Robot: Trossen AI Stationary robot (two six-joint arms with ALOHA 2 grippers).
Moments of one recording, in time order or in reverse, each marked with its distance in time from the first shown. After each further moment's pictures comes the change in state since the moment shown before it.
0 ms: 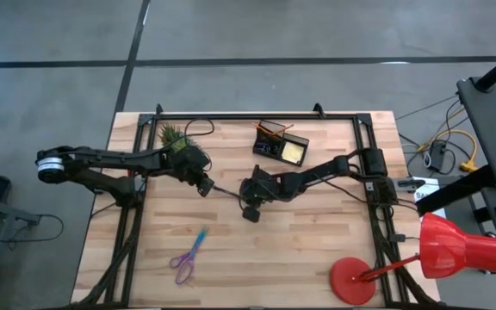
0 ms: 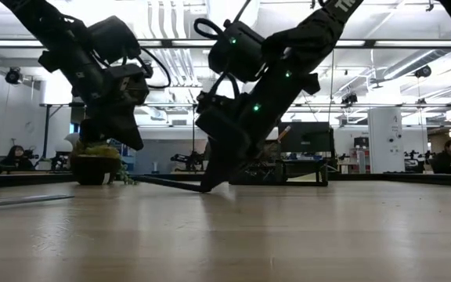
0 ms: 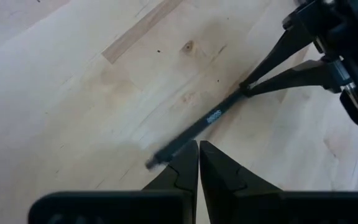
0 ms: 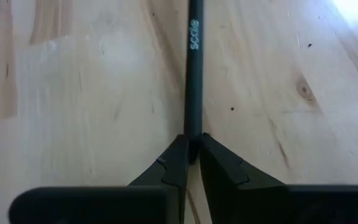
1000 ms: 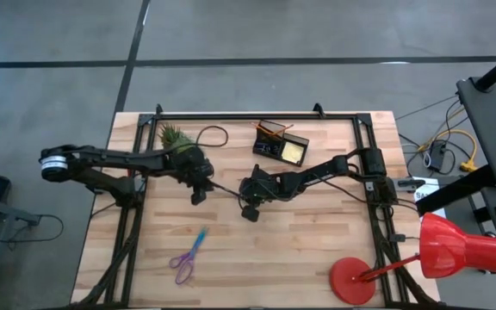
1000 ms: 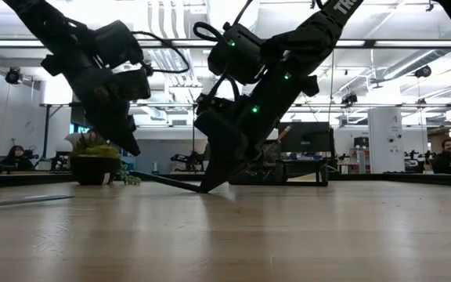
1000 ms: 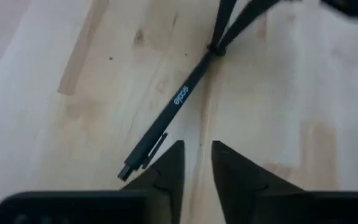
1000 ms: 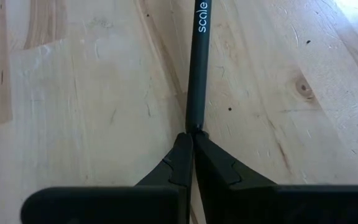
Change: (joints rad) left arm -0.001 0.047 0.004 -0.001 0.085 0.500; right arm -0.005 0.019 0.000 0.003 -0.005 0.021
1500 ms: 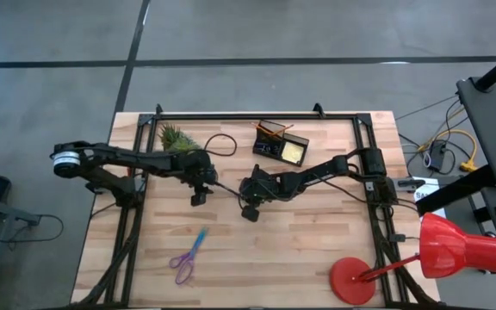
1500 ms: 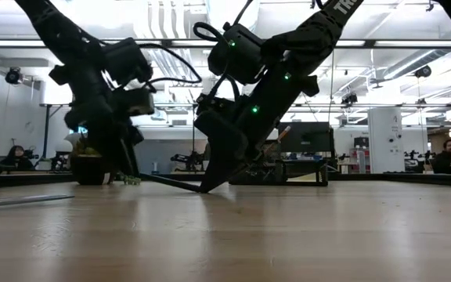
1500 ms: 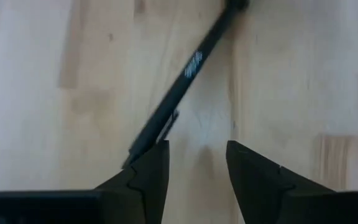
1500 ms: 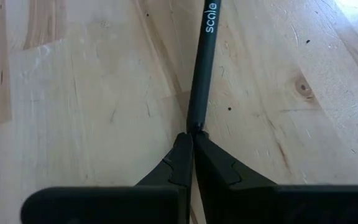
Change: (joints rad) left arm 0.000 0.129 0.018 -0.001 -0.051 0.207; right arm 0.000 0.000 -0.001 0.000 0.000 0.002
